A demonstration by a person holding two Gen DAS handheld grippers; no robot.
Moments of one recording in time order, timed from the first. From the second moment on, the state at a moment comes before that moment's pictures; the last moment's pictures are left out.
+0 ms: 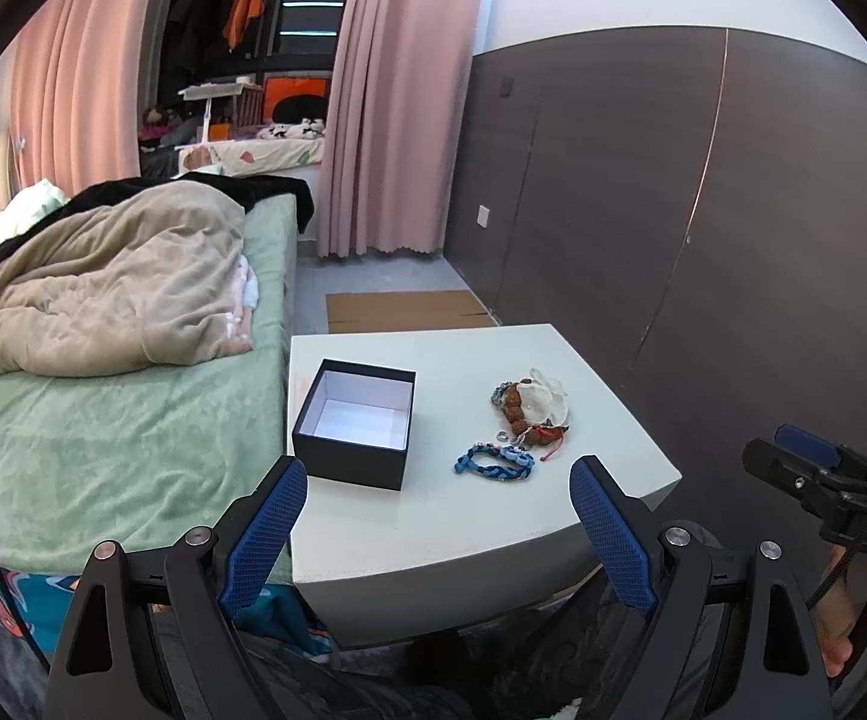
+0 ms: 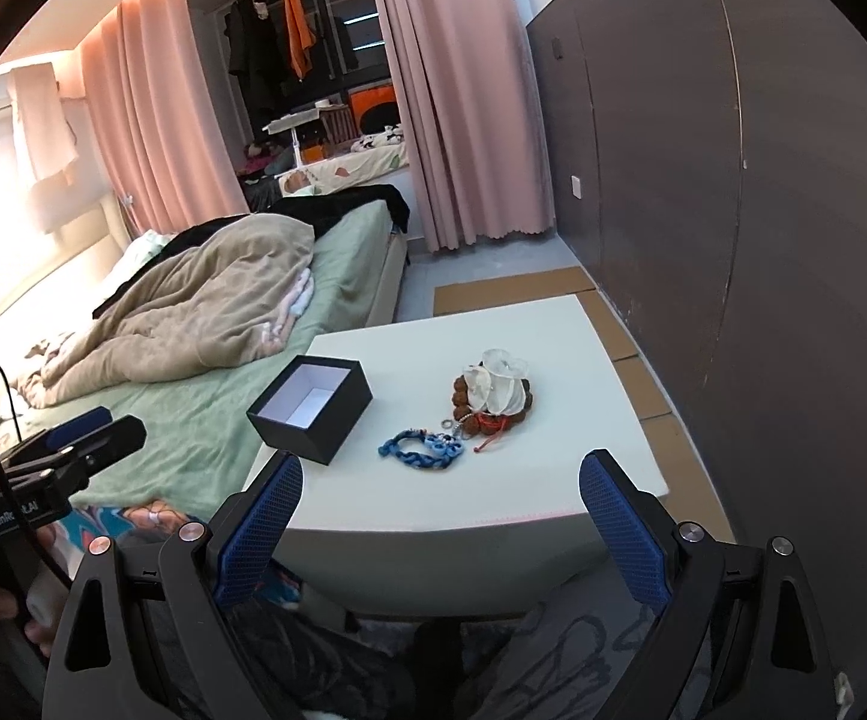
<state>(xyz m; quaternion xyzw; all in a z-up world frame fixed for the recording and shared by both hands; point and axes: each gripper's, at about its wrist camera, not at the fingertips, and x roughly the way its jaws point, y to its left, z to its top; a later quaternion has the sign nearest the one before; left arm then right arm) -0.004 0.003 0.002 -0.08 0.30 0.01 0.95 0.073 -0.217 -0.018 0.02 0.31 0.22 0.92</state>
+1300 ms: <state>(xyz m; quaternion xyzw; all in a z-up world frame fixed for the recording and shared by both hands) 0.030 -0.007 -0.007 -0.08 0.32 -0.01 0.94 0.098 -0.232 -0.027 0.03 0.34 0.20 0.92</state>
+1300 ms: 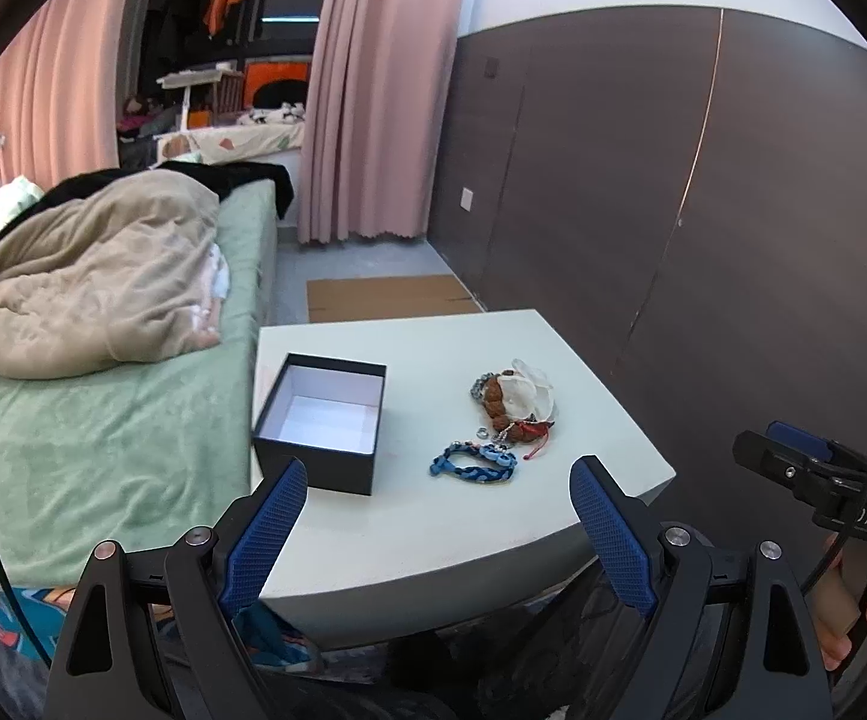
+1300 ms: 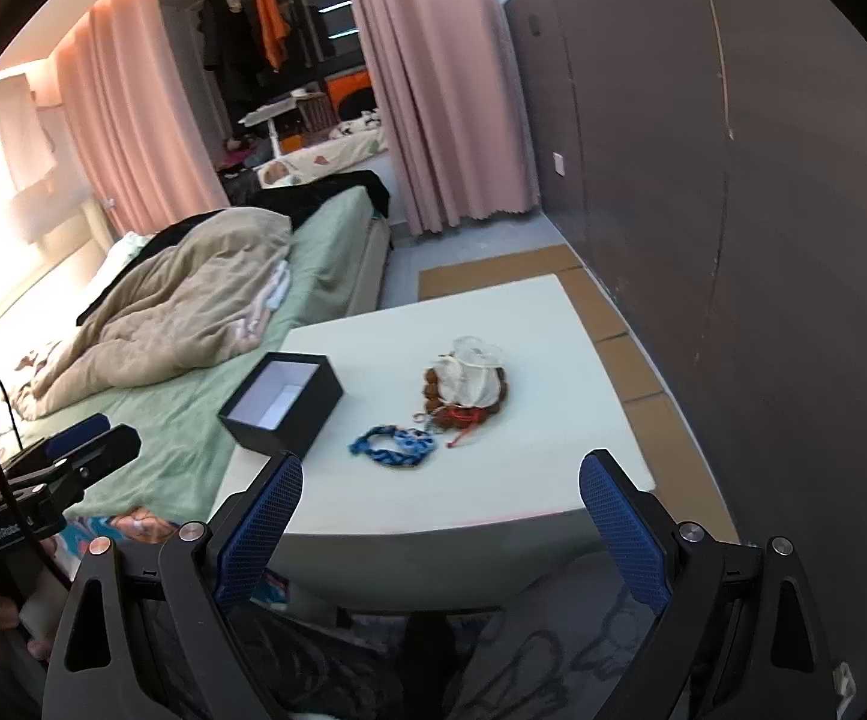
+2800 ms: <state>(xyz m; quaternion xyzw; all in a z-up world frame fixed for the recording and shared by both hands) 0.224 -0.081 -0.150 -0.02 0.53 -0.11 0.84 0.222 -0.284 -0.123 0.09 0.43 0.17 0.88</state>
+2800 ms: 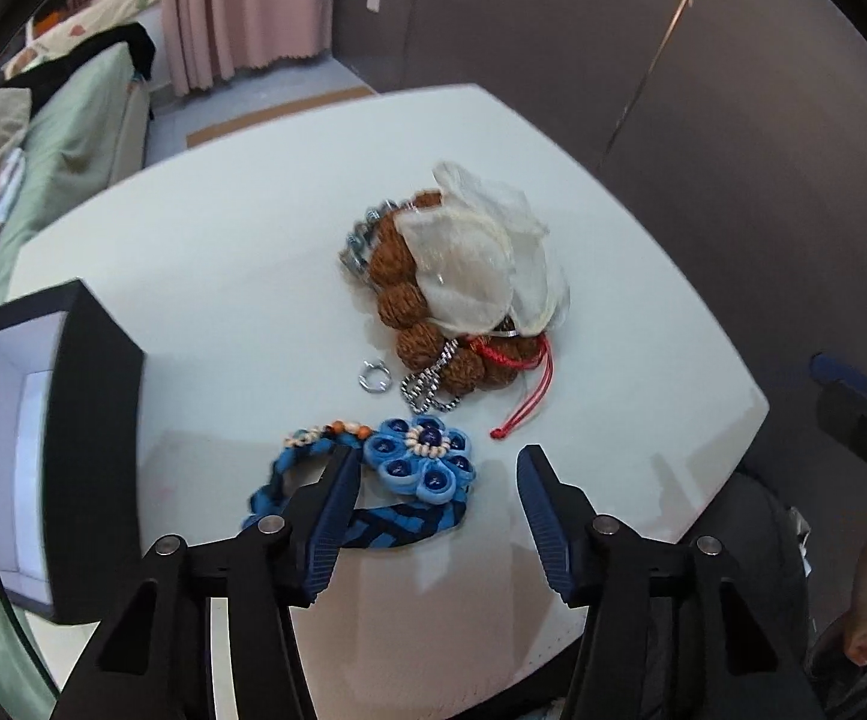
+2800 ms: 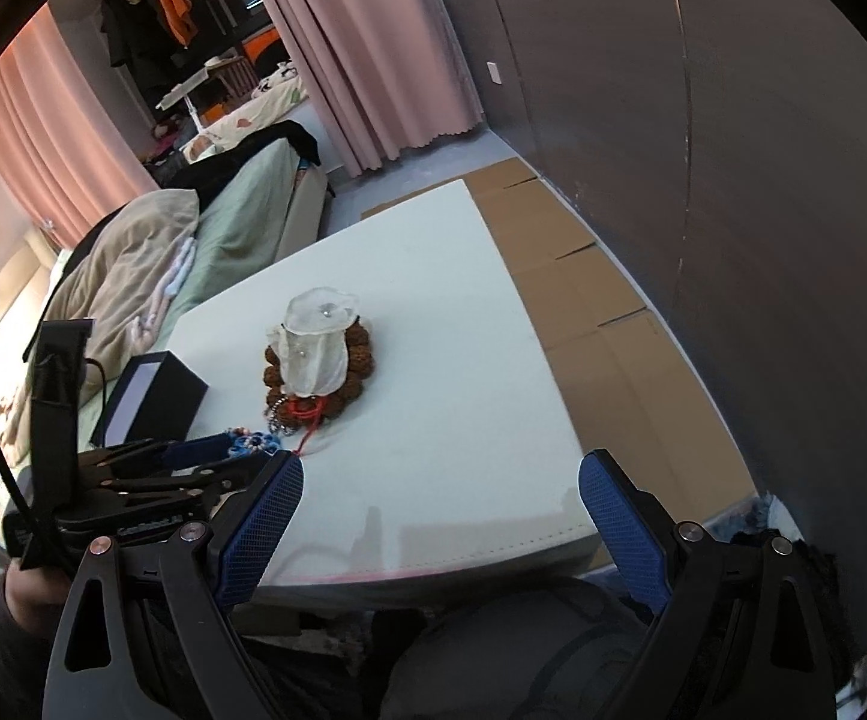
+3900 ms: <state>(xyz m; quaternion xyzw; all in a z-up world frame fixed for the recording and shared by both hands) 0.195 0.050 -0.050 -0.11 0.43 -0.02 0.90 0.317 -0.173 -0.131 0.01 0.51 0.22 0.83</state>
